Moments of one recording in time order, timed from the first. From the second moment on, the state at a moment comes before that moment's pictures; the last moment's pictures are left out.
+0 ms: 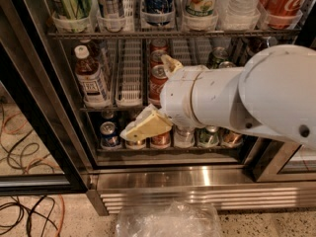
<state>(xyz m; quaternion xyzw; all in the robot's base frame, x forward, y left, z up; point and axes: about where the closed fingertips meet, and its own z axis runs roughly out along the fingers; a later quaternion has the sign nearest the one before) 0.466 0.017 0.941 -0.52 0.68 0.09 0.51</state>
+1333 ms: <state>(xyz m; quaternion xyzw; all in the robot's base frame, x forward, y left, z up) 0.537 0.038 0.875 -0.33 0.70 0.16 0.61</state>
